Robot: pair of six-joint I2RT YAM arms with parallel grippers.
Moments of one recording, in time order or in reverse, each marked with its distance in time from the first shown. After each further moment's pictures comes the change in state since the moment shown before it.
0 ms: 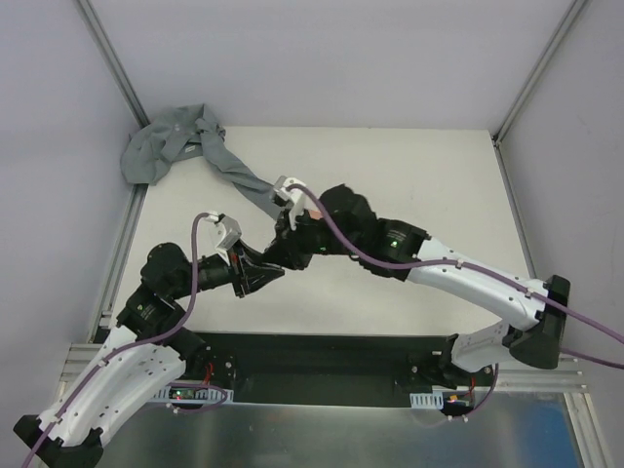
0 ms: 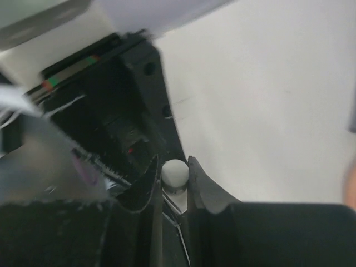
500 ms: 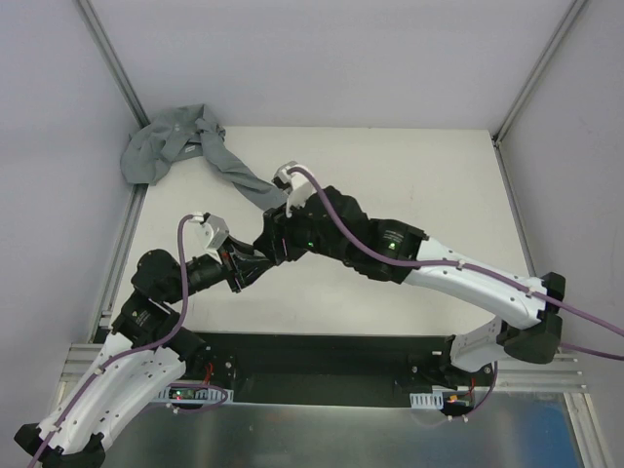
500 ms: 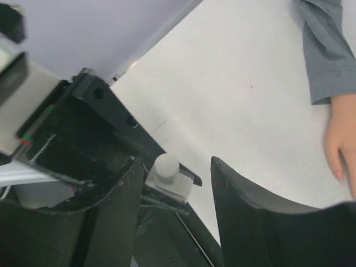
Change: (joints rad) left arm 0.004 -0.040 -0.007 0.041 -0.082 0.021; right arm 0.059 0.004 0.113 -0.087 0.274 0.202
